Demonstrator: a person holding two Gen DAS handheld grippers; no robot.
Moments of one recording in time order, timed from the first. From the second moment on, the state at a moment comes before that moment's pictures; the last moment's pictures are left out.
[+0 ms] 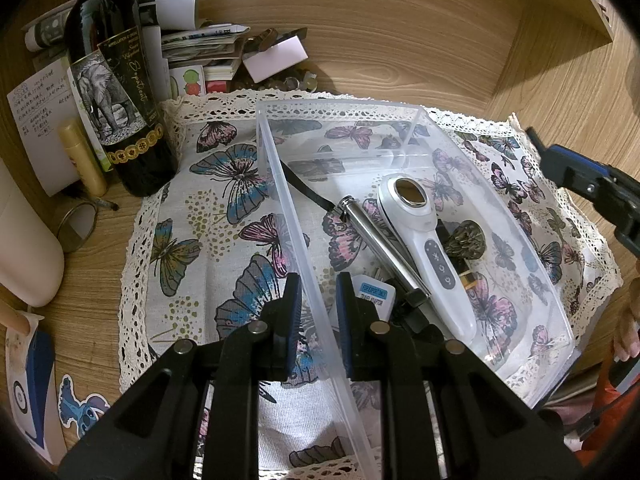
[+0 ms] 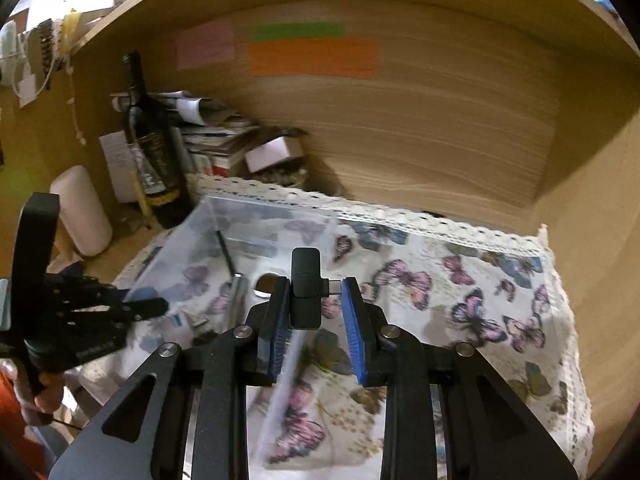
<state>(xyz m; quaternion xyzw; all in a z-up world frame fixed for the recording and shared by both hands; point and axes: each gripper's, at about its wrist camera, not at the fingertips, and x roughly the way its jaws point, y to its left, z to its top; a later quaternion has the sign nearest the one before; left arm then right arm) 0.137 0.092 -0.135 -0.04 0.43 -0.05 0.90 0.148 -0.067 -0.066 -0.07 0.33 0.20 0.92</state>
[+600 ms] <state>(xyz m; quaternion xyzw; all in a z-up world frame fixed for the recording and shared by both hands) 0.136 0.092 -0.136 -0.03 0.43 -0.05 0.90 0.163 -0.012 -0.105 -0.11 0.40 0.27 0.87</state>
